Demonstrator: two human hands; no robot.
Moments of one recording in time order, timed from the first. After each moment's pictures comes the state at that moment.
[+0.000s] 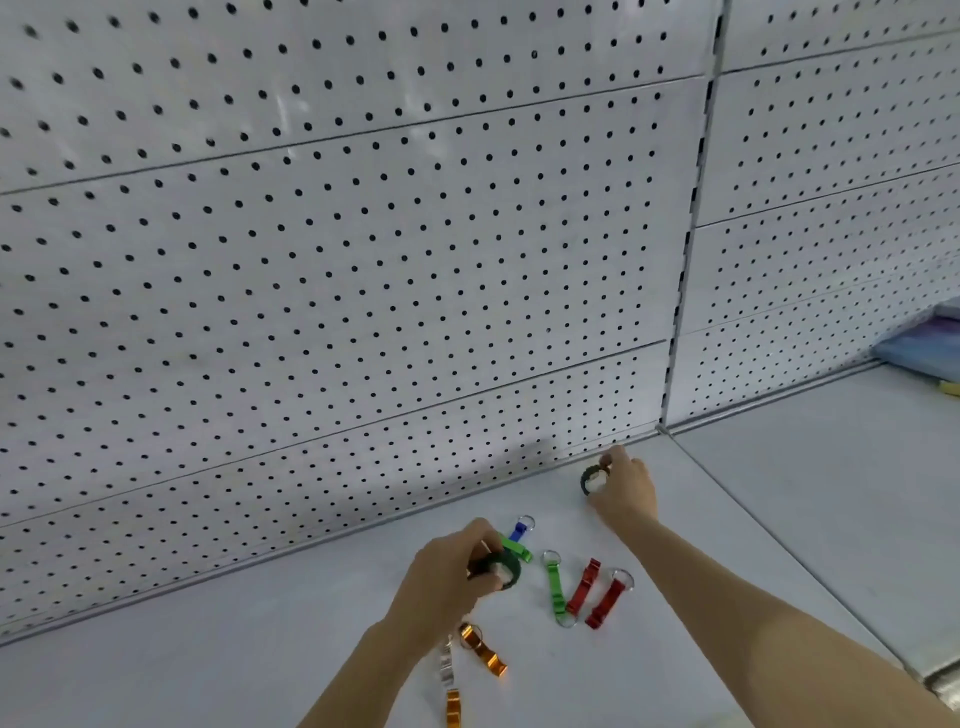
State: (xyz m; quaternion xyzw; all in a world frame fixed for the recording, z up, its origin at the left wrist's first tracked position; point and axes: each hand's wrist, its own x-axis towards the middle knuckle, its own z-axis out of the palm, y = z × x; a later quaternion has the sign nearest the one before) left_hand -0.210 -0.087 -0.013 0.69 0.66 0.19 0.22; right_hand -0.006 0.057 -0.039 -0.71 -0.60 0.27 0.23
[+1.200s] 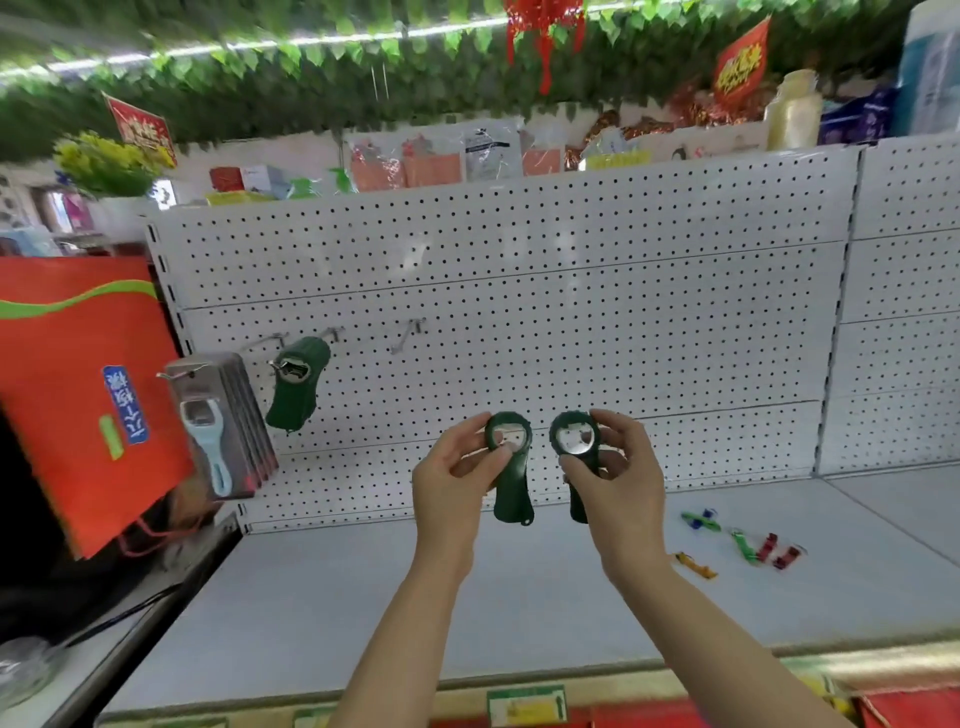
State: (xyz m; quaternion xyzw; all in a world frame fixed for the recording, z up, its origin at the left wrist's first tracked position) left_hand -0.361 -0.427 0.172 0.40 0.48 0.75 0.23; right_hand -0.222 -0.385 0.173 -0.31 -0.54 0.46 0.63
